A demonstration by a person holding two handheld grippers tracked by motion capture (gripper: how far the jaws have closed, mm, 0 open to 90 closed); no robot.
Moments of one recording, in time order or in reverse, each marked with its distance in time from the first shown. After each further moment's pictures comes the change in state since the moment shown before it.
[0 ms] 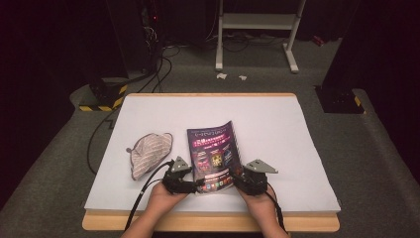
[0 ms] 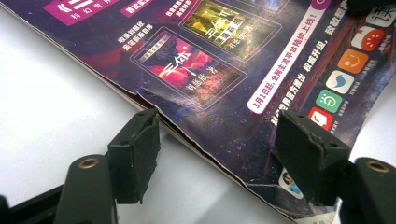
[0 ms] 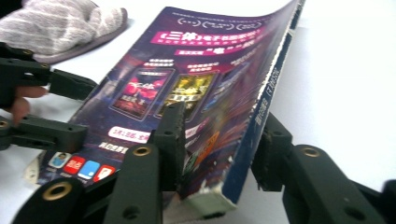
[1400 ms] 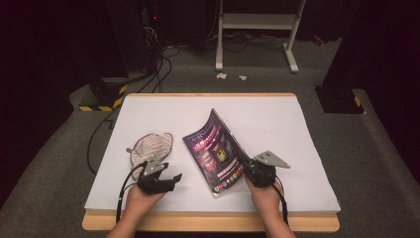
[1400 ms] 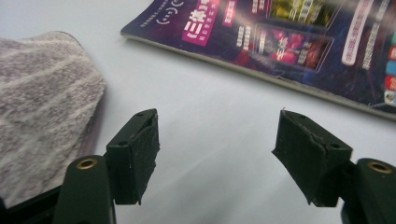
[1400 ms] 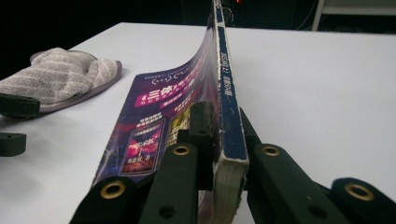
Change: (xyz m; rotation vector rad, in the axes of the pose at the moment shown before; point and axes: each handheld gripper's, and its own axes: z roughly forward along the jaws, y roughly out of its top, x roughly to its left) left arm 0.033 -0.024 -0.058 -0.099 0.147 0.008; right arm -0.017 0.025 -0.015 -0.133 -0.013 0.012
